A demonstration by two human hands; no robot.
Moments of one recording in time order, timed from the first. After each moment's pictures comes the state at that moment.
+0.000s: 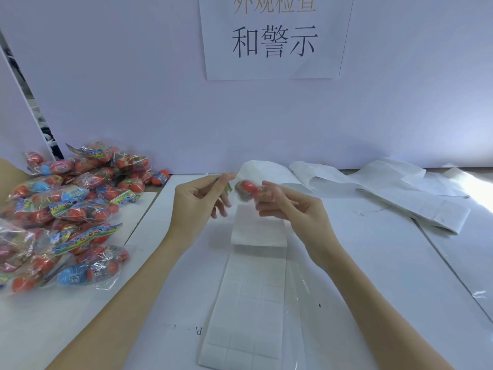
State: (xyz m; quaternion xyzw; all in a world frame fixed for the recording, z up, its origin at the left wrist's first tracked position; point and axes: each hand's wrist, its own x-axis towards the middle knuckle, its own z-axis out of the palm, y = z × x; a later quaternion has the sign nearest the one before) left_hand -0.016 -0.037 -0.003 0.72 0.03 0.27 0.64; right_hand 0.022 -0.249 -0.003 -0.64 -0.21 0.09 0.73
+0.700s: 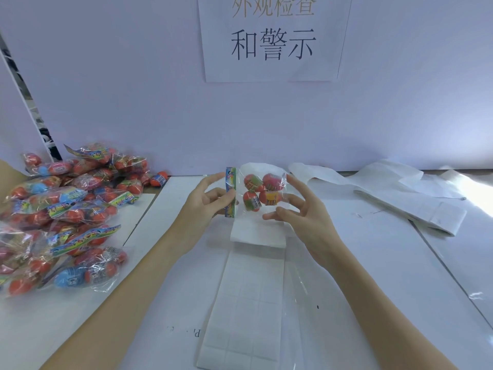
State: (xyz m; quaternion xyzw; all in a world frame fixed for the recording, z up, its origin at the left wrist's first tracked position) left_hand -0.008 -0.030 -0.014 0.70 0.04 0.10 0.71; right_hand 0.033 -0.258 -0.007 -0.68 -0.16 0.11 0.71
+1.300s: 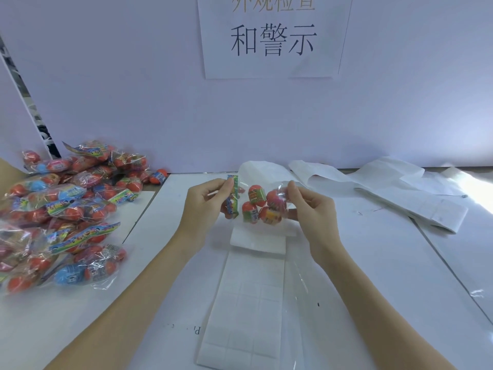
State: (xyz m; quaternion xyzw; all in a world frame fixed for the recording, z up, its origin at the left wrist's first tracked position) left_hand -0.011 -0.050 -0.008 0.73 0.06 0.22 0.65; right_hand 0.030 -0.253 -0.007 -0.67 -0.11 0.01 0.73
